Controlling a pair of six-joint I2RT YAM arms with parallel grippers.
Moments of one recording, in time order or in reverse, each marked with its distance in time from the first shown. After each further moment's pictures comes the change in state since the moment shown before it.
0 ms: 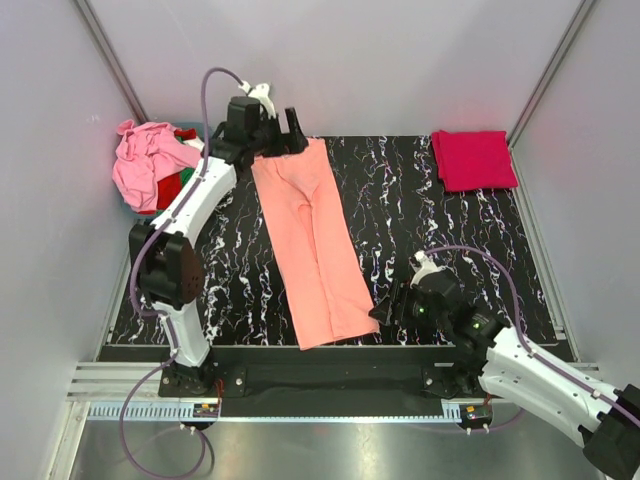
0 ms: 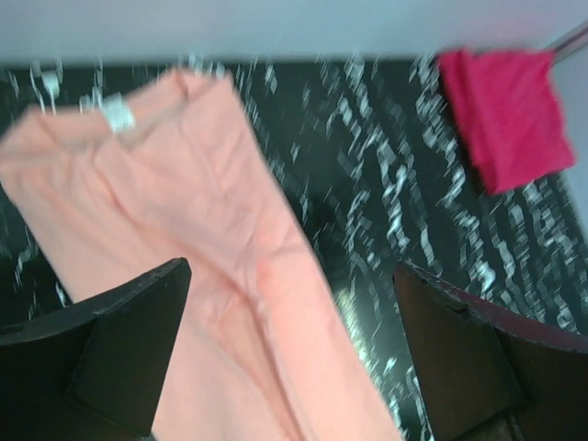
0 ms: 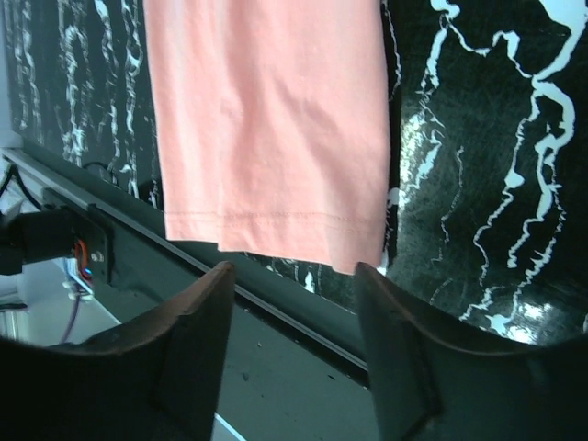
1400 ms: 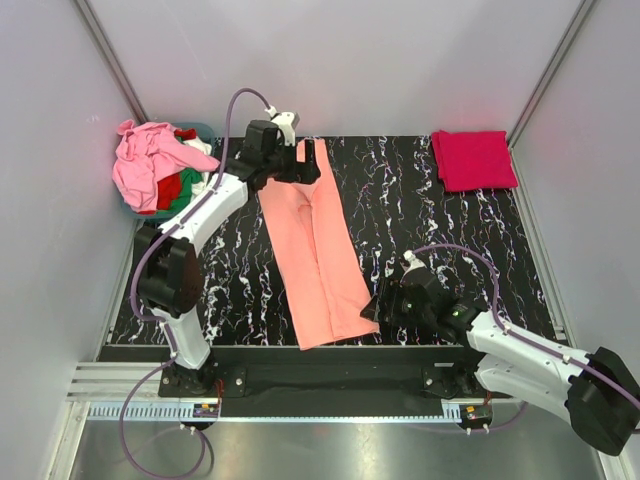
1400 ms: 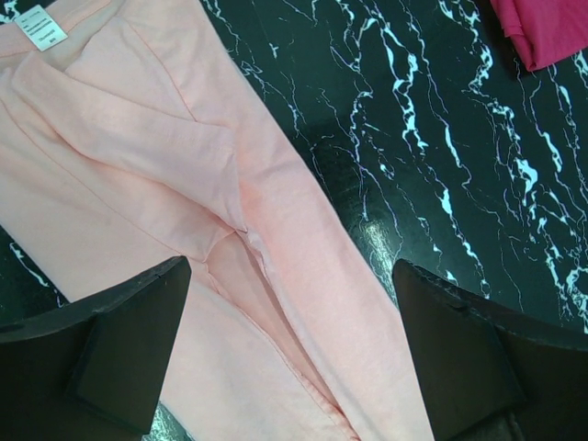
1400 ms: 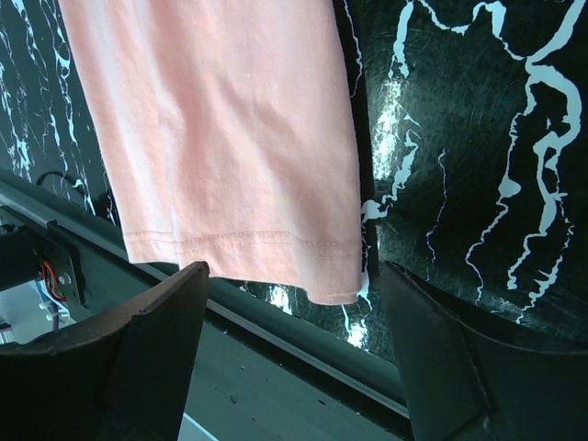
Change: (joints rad) left arm -0.078 -0.051 -0.214 0.035 0.021 0.122; right arm 0.000 0.245 -0.002 0.134 0.005 0.046
